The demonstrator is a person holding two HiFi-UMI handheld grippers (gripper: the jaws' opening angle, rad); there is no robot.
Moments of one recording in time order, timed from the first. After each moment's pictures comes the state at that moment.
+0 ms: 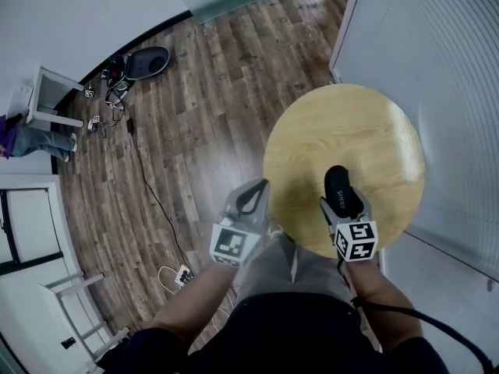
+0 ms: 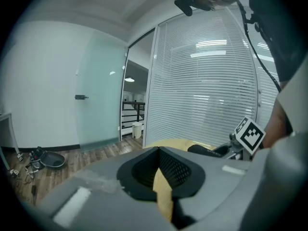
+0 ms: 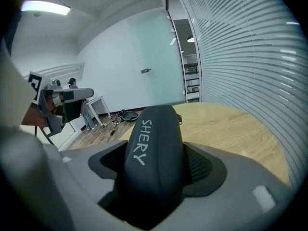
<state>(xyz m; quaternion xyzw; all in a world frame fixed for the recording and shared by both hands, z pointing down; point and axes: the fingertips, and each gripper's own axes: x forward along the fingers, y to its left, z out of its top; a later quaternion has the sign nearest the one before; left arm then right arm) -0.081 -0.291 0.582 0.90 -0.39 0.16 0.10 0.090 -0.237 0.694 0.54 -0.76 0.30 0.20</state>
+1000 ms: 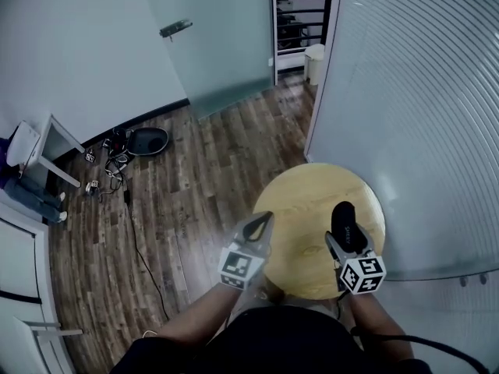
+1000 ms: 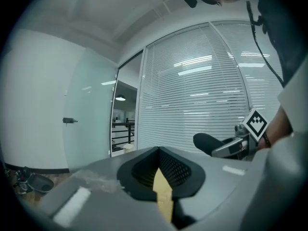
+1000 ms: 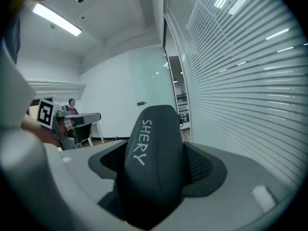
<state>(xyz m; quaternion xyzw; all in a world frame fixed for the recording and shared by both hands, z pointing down) -0.031 -0.283 0.440 0.93 -0.35 0.07 0.02 0.154 -0.222 0.493 0.61 -0.76 0.19 0.07</state>
